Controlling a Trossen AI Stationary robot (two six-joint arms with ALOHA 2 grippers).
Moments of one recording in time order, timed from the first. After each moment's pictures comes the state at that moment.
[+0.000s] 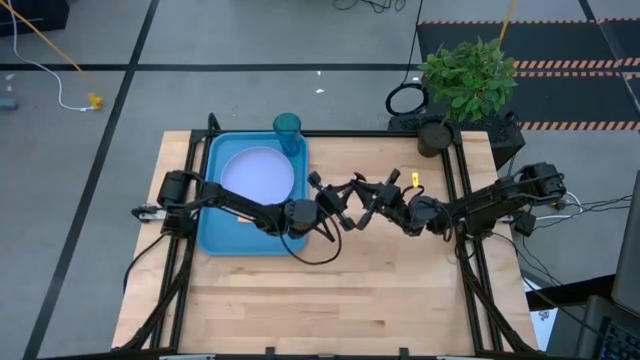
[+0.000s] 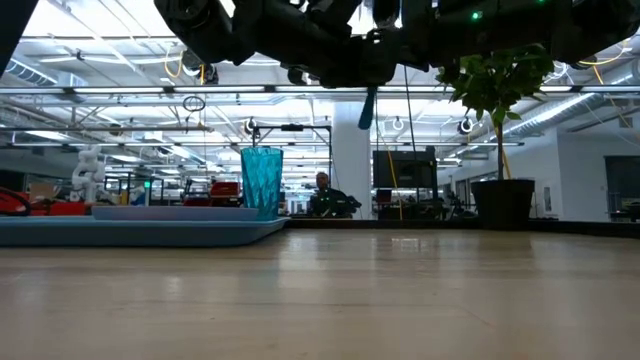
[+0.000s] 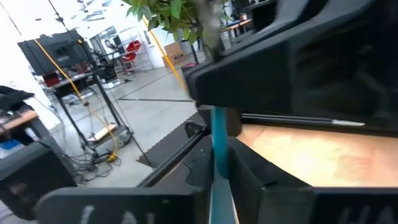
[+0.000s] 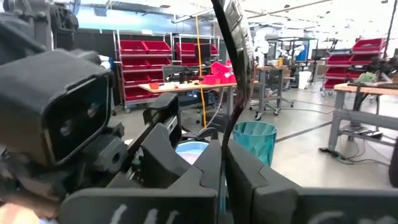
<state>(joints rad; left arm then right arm) -0.10 1.94 1.14 0.79 -0.76 0.27 0.17 1.38 0.51 1.01 0.75 -0.06</state>
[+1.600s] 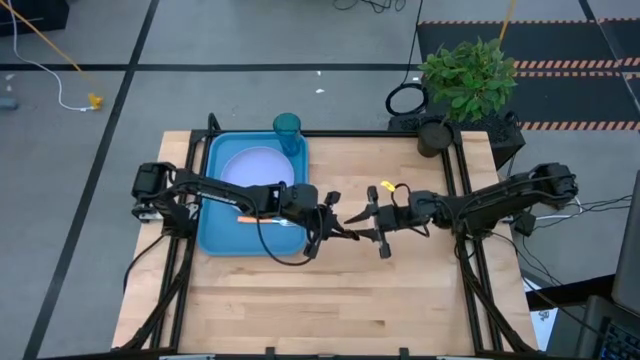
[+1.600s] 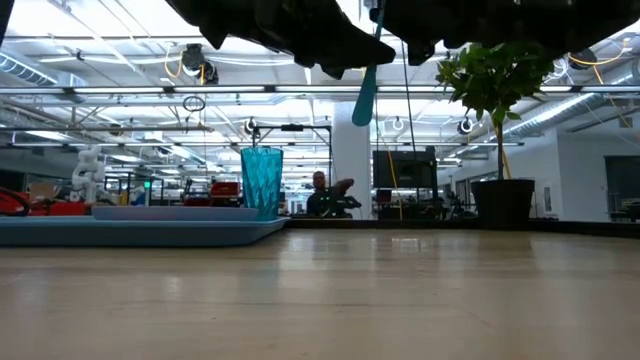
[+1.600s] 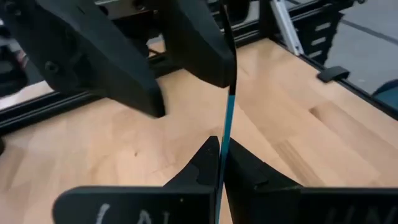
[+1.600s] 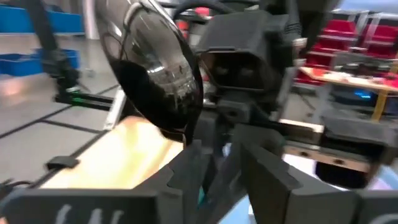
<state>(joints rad) -0.02 1.73 1.14 0.18 0.28 0.32 0.13 1.25 0.51 0.73 -0.07 -0.09</state>
